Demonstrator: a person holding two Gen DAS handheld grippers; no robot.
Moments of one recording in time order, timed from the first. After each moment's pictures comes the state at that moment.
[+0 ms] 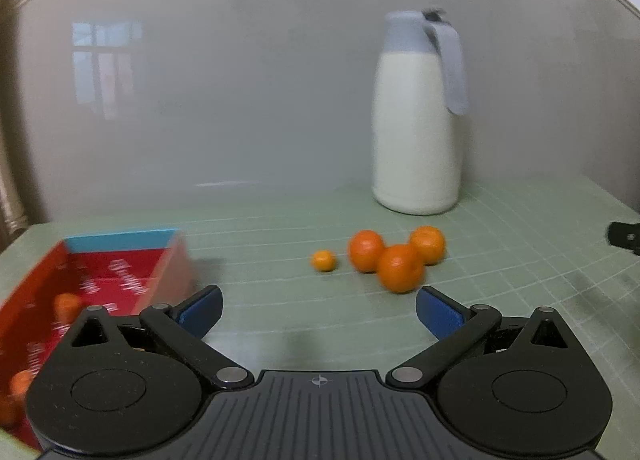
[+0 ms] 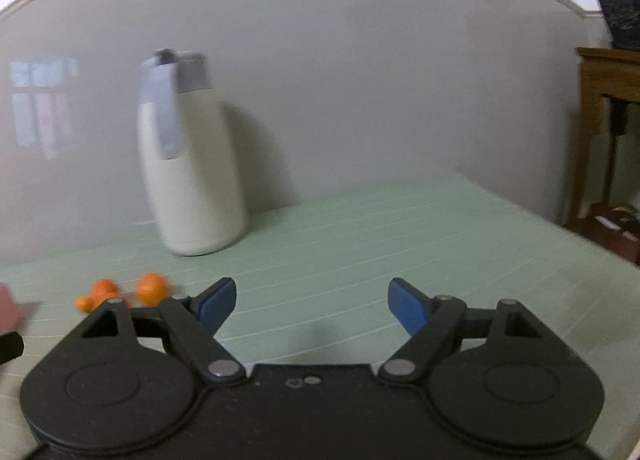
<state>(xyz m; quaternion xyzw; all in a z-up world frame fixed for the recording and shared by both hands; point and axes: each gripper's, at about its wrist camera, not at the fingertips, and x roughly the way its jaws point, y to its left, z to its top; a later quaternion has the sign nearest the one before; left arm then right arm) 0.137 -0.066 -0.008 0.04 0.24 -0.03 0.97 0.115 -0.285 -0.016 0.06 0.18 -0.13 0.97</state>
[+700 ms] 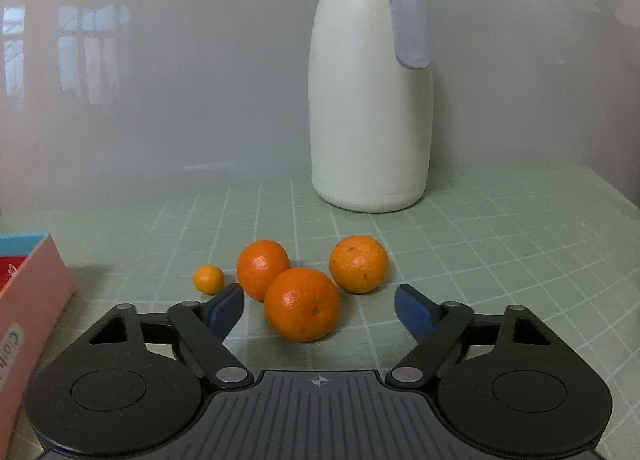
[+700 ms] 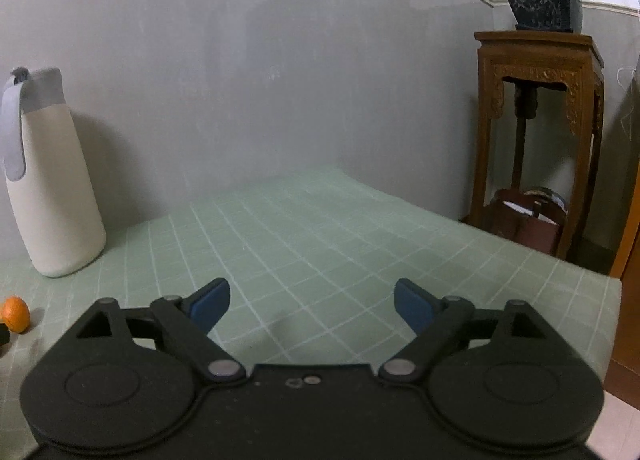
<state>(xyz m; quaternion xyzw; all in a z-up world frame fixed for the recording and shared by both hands) 0.203 -0.138 -0.036 0.03 0.26 -0.04 0.96 0.111 -0.356 -0.032 0.08 0.17 -0.26 0.95</state>
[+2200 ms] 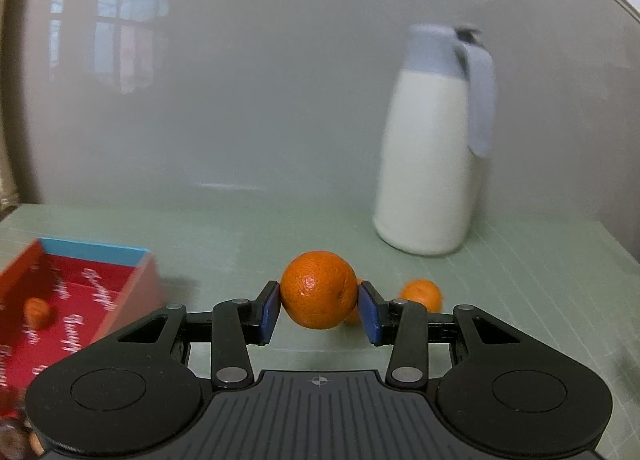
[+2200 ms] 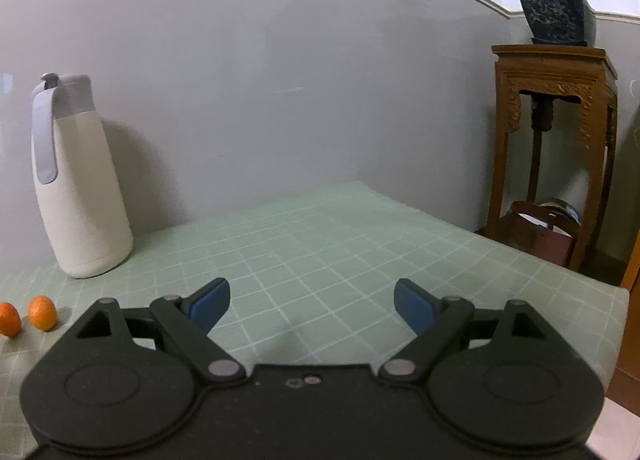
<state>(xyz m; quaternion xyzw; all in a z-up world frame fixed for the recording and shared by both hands) 0.173 -0.068 0.022 -0.02 0.24 0.00 0.97 0.108 -0.338 -0.021 0.07 0.17 -0.23 0.96</state>
